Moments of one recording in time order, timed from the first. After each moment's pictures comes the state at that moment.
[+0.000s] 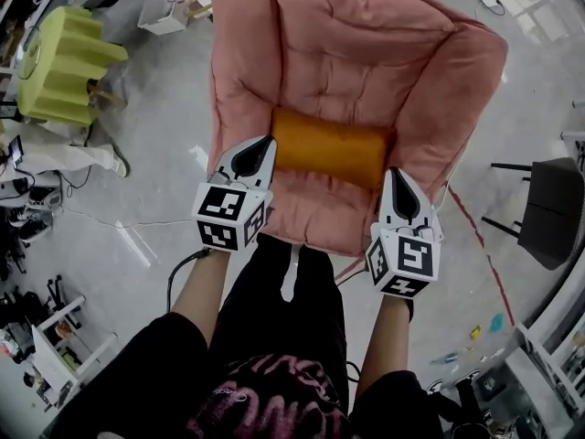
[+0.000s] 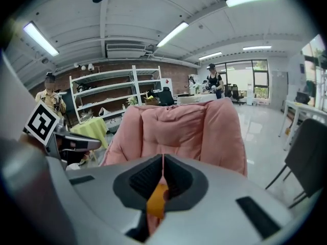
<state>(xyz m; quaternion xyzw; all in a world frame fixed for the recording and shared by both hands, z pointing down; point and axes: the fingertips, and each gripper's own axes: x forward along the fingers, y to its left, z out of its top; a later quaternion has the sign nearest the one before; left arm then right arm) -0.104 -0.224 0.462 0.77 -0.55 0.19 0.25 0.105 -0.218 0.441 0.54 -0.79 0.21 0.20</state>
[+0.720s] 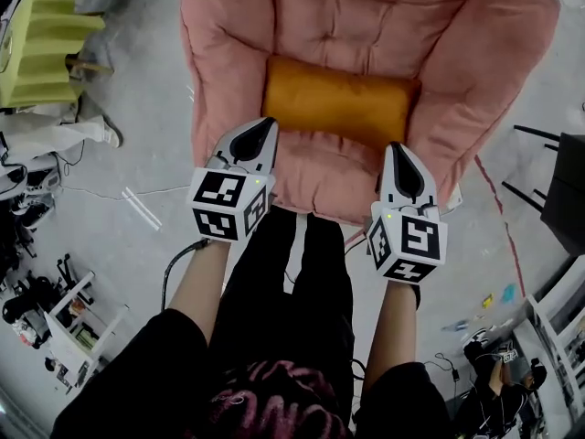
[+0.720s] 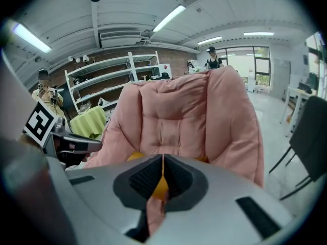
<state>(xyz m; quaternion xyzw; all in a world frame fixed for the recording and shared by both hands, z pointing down) -0.088 -0.182 0.585 0.75 -0.53 0.23 0.31 0.105 -0.185 0.564 0.52 -0.77 0.26 0.24</state>
